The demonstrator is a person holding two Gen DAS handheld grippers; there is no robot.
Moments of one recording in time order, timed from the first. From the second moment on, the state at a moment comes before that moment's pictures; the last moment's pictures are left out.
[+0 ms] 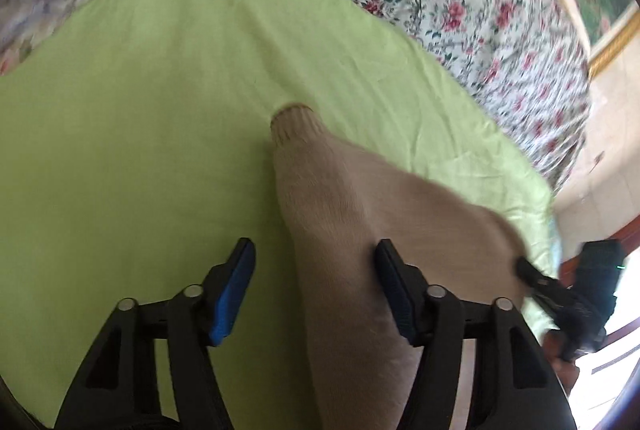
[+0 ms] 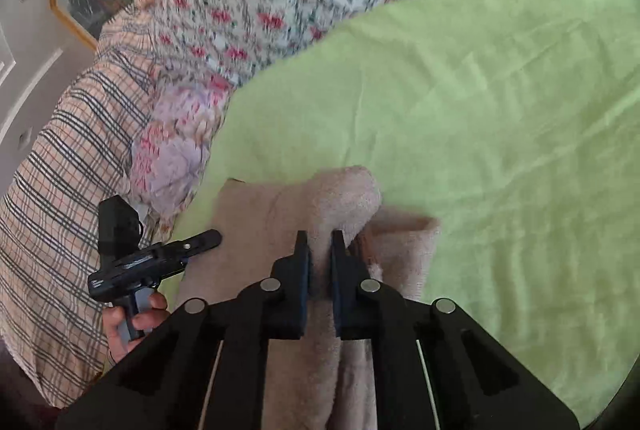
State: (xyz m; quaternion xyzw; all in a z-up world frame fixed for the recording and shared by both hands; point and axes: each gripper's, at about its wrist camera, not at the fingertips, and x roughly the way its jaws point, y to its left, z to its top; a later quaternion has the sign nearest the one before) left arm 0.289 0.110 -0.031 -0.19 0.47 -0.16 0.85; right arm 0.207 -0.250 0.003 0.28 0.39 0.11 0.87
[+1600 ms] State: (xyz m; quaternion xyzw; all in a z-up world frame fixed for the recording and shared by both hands) left arm 0.036 0.079 -0.059 -0.05 0.47 -0.10 0.88; right arm 0.047 -0.192 -0.043 0.20 0.46 0.10 0.86
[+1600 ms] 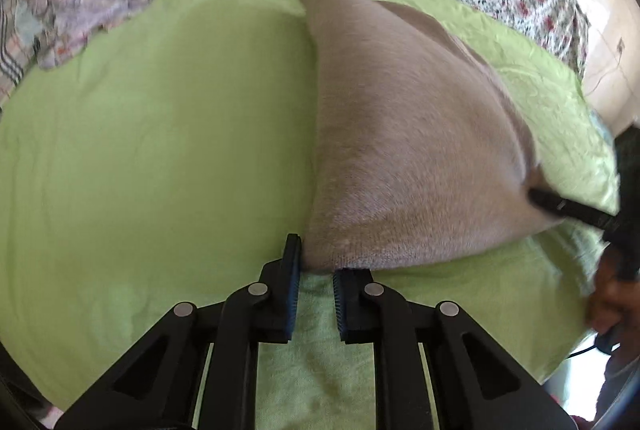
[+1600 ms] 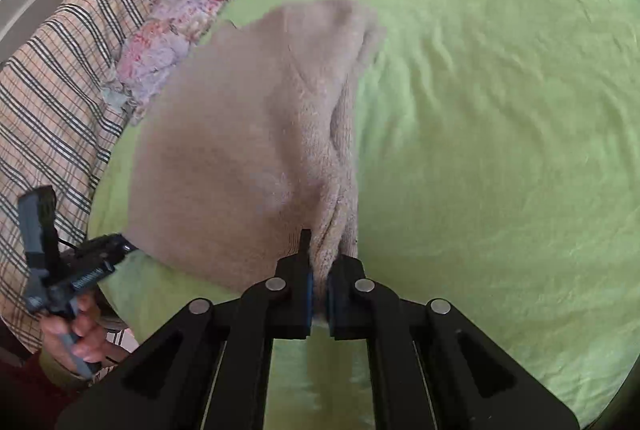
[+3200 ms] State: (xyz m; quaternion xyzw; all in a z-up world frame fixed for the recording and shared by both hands) left arm 0.089 0.057 0.004 -0.06 0.41 -0.24 0.88; right arm 0.126 -0.184 0.005 0.19 0.43 0.14 0.87
